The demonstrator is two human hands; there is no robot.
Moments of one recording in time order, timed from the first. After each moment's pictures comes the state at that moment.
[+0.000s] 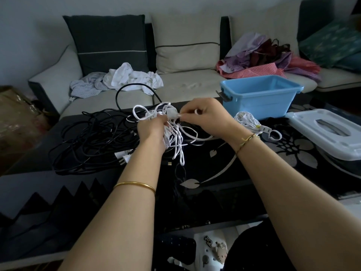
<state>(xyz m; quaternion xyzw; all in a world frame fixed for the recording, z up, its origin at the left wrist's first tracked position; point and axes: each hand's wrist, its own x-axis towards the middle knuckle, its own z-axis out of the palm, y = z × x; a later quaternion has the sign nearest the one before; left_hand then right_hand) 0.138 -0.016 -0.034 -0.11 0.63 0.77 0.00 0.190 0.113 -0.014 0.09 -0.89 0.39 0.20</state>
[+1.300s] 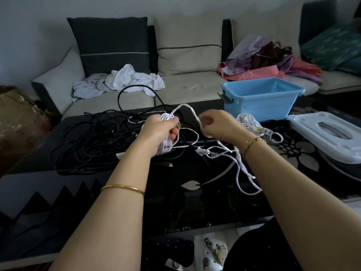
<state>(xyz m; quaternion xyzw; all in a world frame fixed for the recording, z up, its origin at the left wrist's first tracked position) 0.149 -0.030 -0.024 0.06 0.76 0.64 0.09 0.182 0.137 -0.030 -0.06 -0.94 0.31 0.10</state>
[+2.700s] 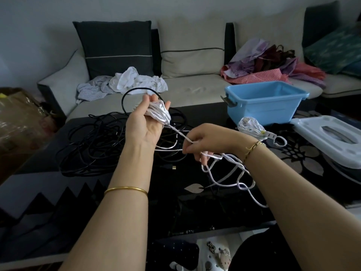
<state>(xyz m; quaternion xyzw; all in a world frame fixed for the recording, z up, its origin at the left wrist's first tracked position) 0.135 -0.044 -0.009 0.06 0.24 0.96 0.10 0.199 0.111 -0.019 0.12 -0.92 0.35 -0.10</state>
